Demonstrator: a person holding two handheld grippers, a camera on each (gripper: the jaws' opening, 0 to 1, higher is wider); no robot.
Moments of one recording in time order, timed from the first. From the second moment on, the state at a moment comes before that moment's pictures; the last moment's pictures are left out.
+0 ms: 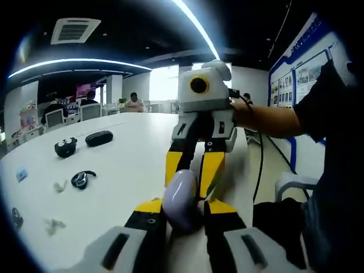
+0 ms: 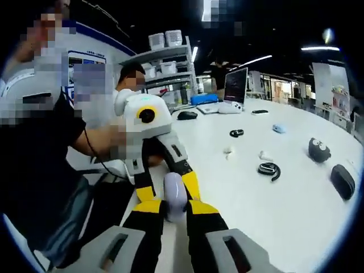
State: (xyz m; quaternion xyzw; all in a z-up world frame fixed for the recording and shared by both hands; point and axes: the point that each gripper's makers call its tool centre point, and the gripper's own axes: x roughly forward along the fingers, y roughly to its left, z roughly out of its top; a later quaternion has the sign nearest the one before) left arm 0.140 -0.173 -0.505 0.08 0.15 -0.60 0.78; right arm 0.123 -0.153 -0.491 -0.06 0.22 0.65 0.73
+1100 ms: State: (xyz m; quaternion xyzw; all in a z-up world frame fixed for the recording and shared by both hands) left arm 0.139 -0.042 -0.461 0.06 0.06 -0.45 0.89; right arm 0.205 -0.127 -0.418 0.16 0.26 0.55 0.78
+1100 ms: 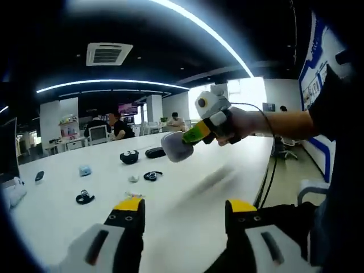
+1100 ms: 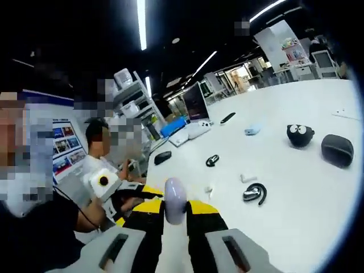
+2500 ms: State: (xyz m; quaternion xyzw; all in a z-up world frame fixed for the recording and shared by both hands) left arm 0.170 0.035 -0.461 0.02 0.08 -0.40 0.91; right arm 0.456 -0.067 -0.474 0.28 0.43 0.32 0.79
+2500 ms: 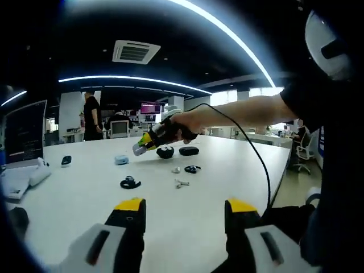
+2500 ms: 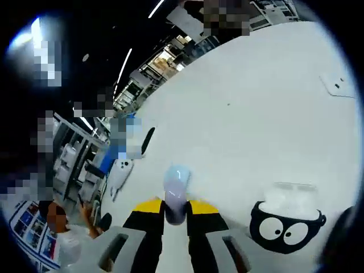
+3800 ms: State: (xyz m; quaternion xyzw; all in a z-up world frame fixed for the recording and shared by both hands) left arm 0.162 0.035 -0.461 0.01 0.08 -0.40 0.91; right arm 0.488 -0.080 -0.500 0.26 0.48 0.28 0.79
